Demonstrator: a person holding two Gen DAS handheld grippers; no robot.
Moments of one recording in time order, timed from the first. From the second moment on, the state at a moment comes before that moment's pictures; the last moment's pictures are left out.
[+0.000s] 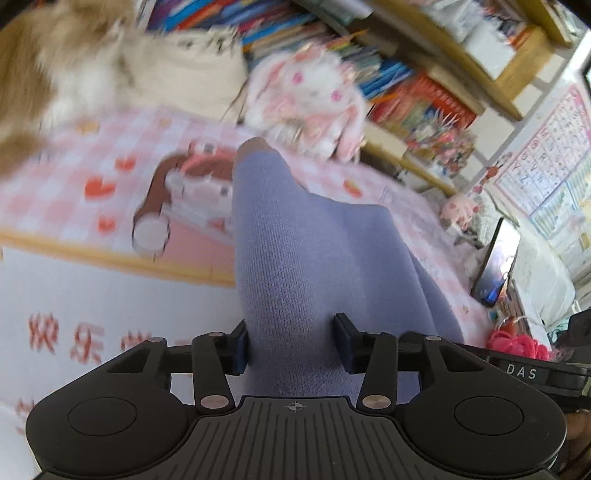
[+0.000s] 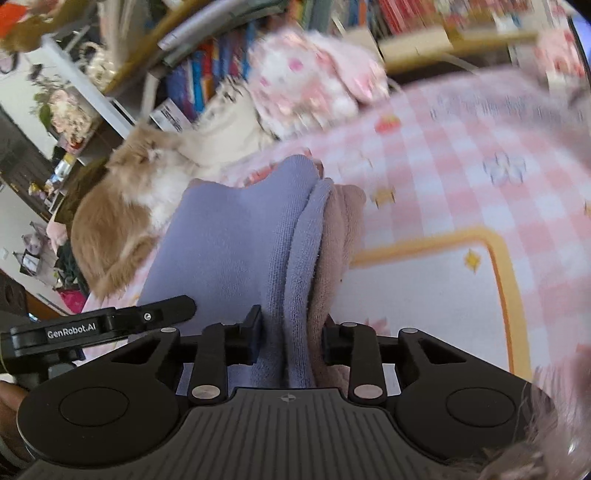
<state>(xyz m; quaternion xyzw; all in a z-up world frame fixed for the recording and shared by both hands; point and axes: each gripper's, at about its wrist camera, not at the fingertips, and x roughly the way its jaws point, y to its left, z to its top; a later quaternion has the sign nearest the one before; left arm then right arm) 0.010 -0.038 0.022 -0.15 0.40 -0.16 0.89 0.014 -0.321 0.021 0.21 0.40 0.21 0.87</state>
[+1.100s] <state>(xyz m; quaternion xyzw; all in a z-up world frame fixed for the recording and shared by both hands) 0.180 0.024 0.006 -0.18 0.38 -0.14 0.89 0.183 -0.243 0.018 0.17 0.38 0.18 0.89</state>
